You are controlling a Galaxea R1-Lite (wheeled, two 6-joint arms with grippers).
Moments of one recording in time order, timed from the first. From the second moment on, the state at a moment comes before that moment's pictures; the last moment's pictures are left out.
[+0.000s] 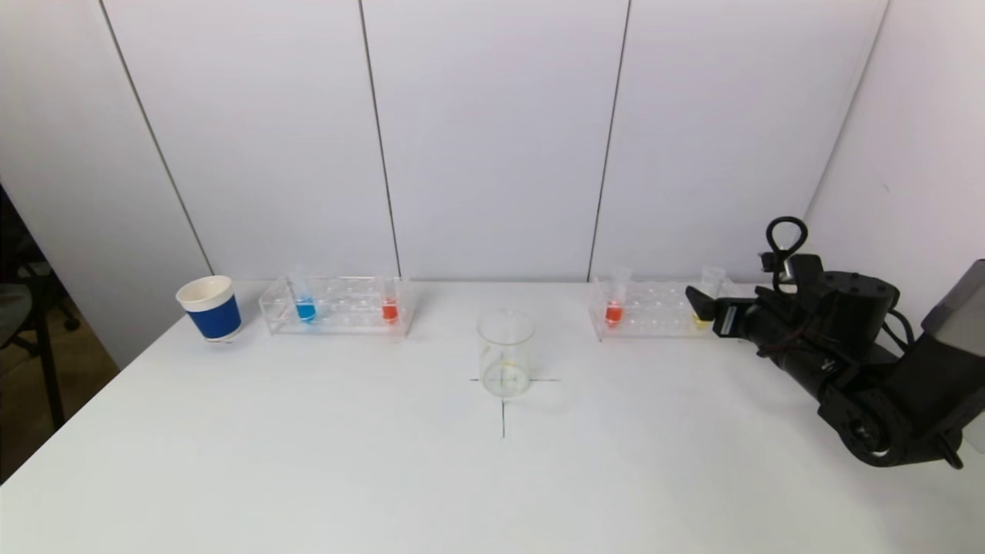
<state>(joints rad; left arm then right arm) -0.01 0.00 -0.05 0.13 0.00 -0.02 0.06 2.14 -0.66 -1.34 -0.06 0.06</state>
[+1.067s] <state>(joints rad) -0.01 0.00 -0.05 0.13 0.00 -0.02 0.03 2.22 -0.78 -1.34 -0.06 0.06</state>
